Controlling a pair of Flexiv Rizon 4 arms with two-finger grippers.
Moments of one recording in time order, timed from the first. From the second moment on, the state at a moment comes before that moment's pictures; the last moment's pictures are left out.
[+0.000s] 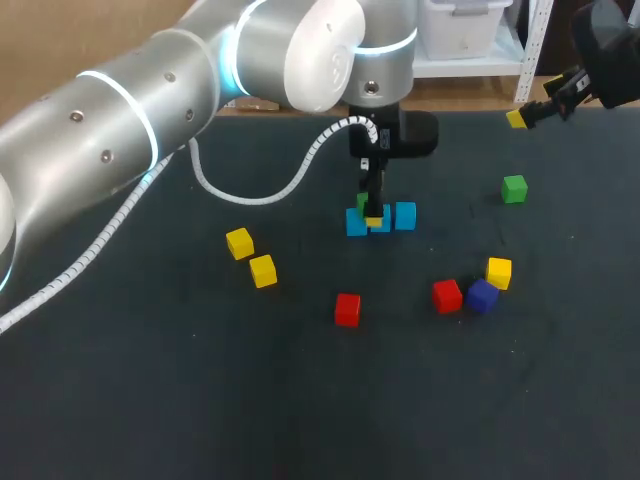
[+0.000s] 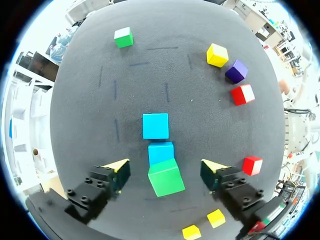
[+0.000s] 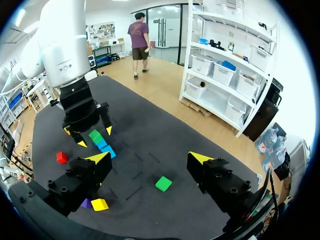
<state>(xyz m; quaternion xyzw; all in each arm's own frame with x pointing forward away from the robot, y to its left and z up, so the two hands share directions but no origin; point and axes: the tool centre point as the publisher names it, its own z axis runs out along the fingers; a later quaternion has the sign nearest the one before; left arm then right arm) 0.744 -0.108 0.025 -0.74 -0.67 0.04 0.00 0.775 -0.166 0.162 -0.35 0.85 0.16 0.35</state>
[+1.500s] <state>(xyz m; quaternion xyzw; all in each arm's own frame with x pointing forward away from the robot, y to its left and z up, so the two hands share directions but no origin) 0.754 -0.094 0.029 -0.71 -0.70 0.02 0.01 0.775 -0.166 0.162 -0.35 0.85 0.16 0.35</state>
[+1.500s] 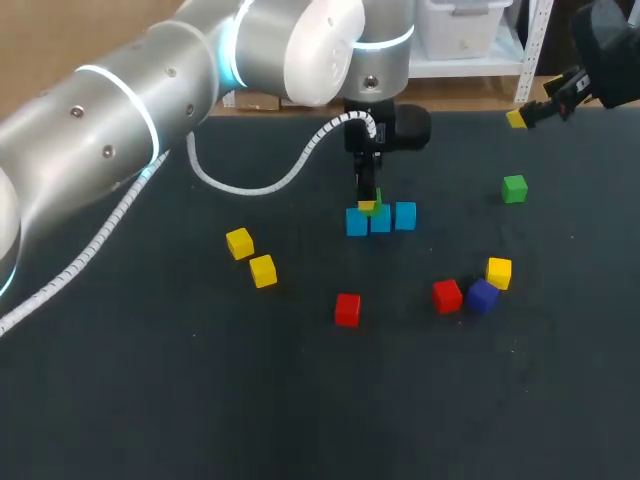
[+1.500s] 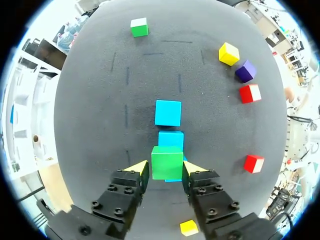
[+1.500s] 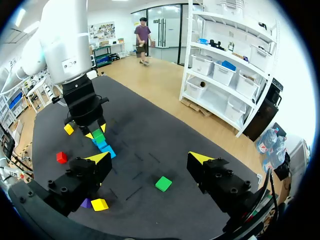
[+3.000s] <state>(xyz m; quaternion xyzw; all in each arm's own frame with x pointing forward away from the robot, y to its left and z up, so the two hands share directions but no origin) 0.744 -0.087 0.030 -0.71 -0.71 0.03 0.01 0.775 -0.166 0.162 -0.35 0.85 0.16 0.35</state>
